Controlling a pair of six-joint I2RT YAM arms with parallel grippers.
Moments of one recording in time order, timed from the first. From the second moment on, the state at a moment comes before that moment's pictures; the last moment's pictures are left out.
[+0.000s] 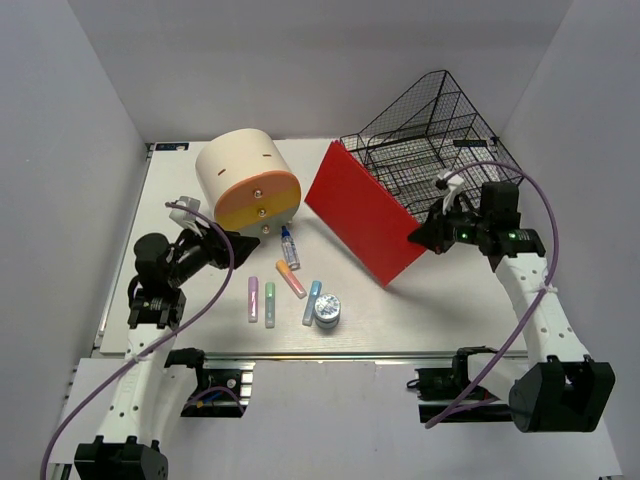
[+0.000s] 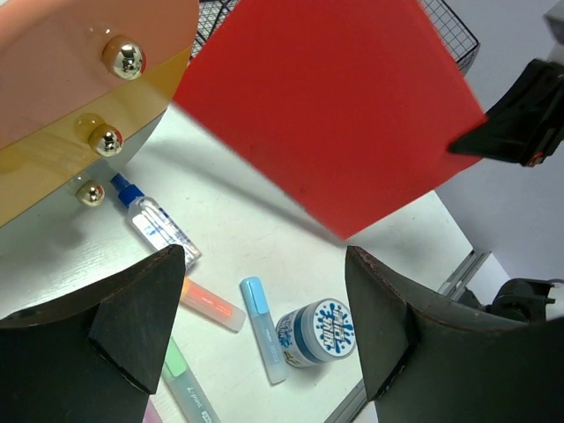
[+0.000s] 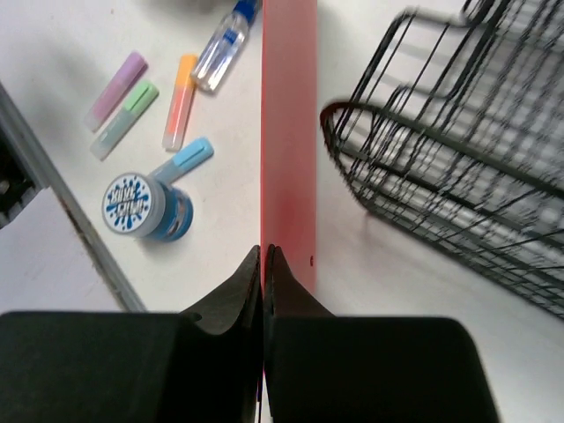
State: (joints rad) left arm -0.02 0.67 0.56 0.00 0.69 -0.46; right arm 0.06 1.09 0.96 -0.59 -0.84 -0.25
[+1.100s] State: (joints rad) left arm -0.16 1.14 0.80 0.54 0.80 -0.86; right arm 0.06 1.11 1.36 -0.29 -1.00 0.32
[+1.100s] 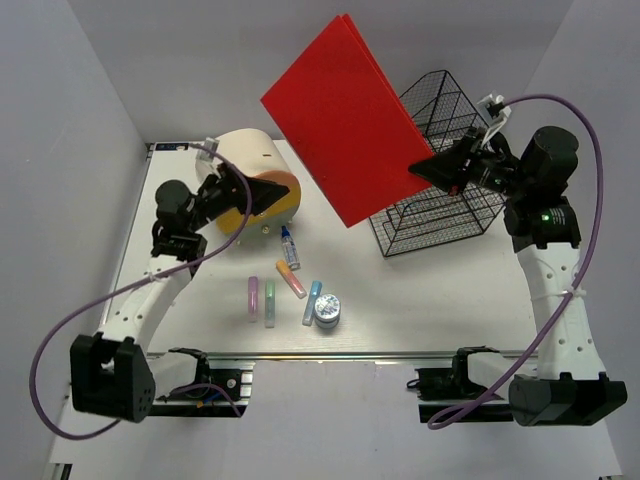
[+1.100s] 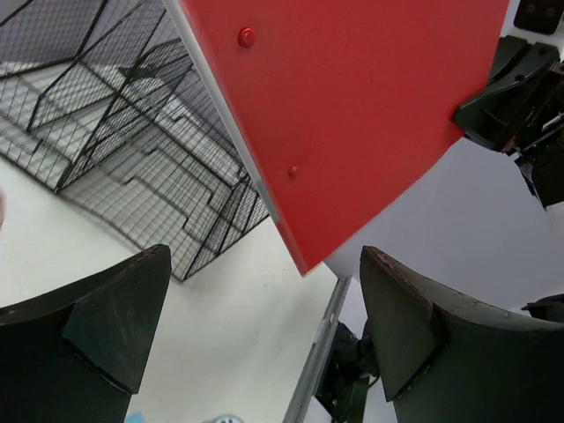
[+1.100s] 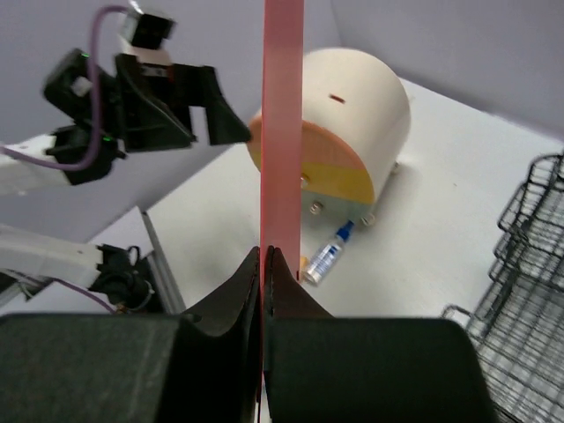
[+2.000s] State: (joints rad) left arm -0.39 1.33 0.89 1.09 0.64 -0.99; right arm 0.06 1.14 1.31 0.16 -1.20 0.81
